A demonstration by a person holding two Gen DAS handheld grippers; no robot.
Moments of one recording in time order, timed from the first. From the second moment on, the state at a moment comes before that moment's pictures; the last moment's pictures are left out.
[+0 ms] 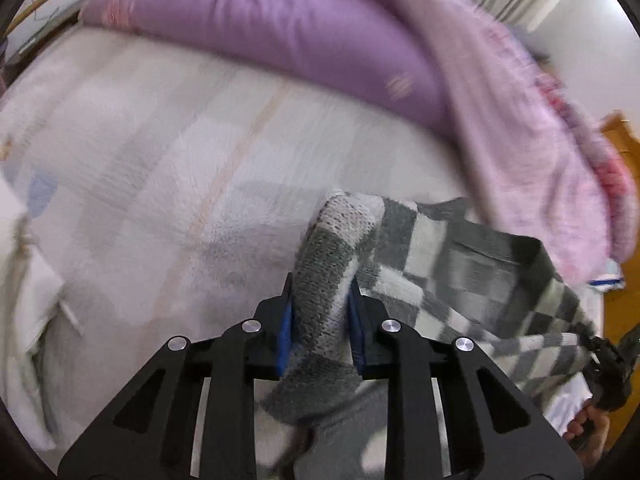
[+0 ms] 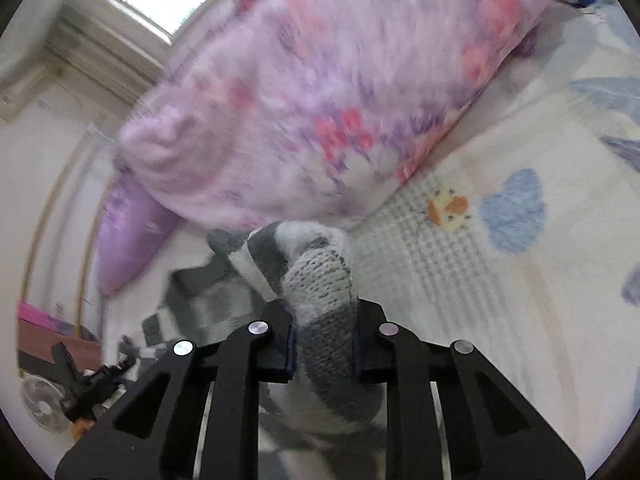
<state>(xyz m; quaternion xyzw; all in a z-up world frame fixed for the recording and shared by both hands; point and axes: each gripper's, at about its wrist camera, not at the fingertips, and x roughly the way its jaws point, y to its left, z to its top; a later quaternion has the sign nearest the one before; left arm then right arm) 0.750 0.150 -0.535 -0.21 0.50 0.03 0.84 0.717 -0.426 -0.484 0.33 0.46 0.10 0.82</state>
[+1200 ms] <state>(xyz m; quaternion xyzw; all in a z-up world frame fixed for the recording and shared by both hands) 0.427 0.129 -0.521 -0.50 0.42 0.13 0.74 0.462 -0.468 -0.504 0.56 0.47 0.03 0.68</state>
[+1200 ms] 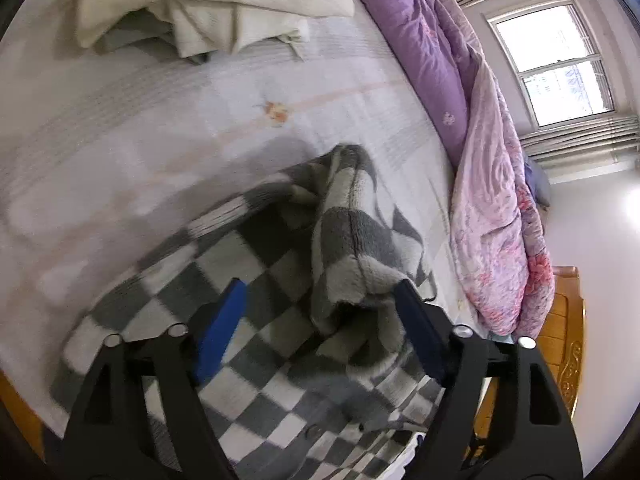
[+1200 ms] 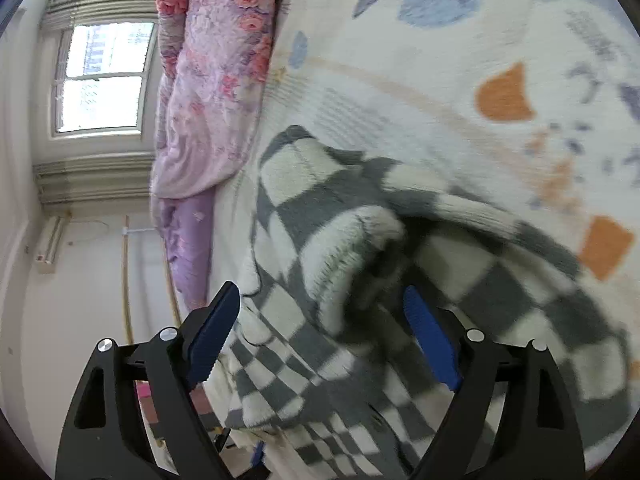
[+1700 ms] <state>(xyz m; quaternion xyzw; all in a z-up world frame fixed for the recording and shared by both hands) 0.448 0.134 -0.551 -0.55 0.42 0.08 0.71 0.480 -0.453 -0.530 0.53 0.50 0.02 0.68</state>
